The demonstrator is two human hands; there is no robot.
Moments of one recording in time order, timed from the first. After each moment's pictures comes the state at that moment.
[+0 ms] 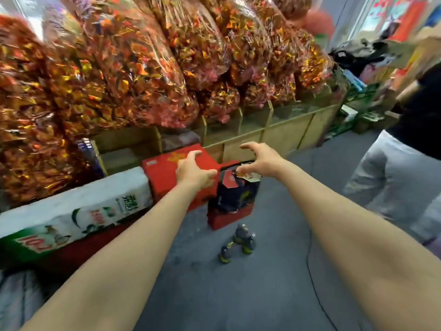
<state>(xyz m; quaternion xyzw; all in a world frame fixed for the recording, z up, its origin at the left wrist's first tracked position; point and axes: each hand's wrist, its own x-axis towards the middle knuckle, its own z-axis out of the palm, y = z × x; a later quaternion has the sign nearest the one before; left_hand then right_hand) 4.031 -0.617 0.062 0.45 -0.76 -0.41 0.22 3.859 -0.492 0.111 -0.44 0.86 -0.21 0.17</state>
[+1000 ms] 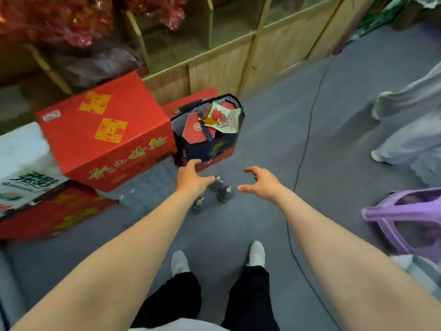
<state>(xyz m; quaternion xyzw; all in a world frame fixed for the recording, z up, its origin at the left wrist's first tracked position) 3.748 -0.621 -0.167 0.51 -0.70 -0.50 -0.02 3.586 -0.465 -0.170 -0.26 0.86 -0.17 0.41</state>
